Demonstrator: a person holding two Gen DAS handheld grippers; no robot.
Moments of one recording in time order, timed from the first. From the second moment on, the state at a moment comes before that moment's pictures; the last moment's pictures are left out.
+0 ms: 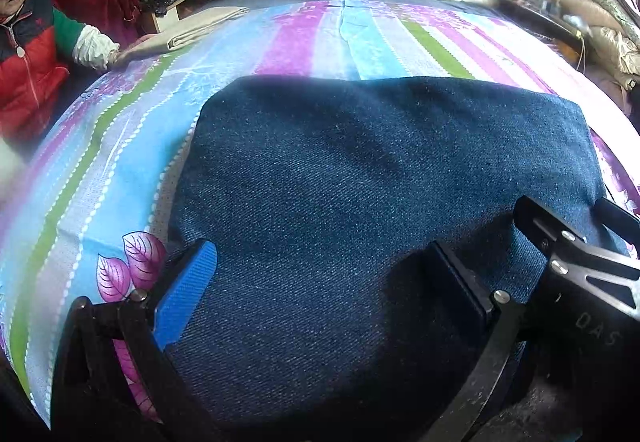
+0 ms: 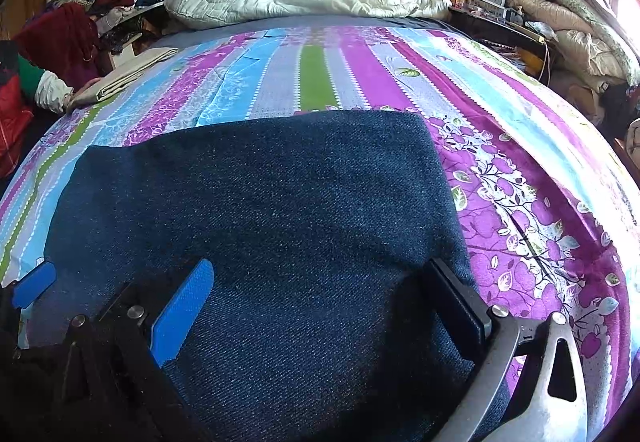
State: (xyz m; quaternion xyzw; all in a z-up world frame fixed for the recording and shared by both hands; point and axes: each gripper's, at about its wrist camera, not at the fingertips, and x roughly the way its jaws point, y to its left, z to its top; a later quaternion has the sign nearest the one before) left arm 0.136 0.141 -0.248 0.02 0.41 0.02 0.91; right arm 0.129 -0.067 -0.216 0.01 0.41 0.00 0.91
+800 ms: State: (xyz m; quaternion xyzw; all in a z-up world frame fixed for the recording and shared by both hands) left arm 0.139 0.141 -0.246 0.01 0.43 0.02 0.90; right arm 0.136 -0.064 -0.215 0.01 0.44 -0.01 0.90
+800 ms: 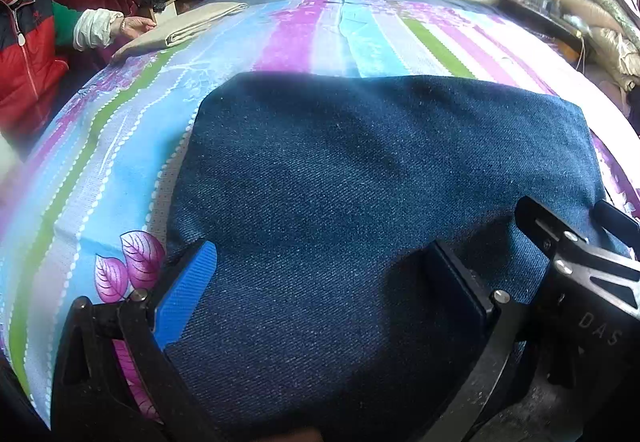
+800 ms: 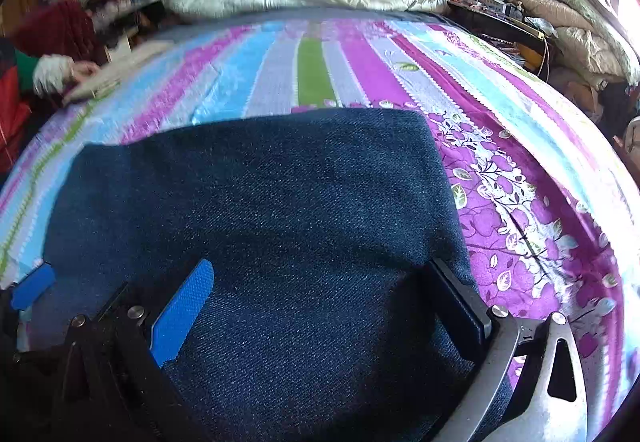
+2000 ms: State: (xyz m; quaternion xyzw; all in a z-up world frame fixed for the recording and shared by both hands) left arm 0.146 0.144 -0.242 0.02 0.48 0.02 0.88; right arm 0.156 -0.059 -0.214 -0.01 0.50 0.03 0.86
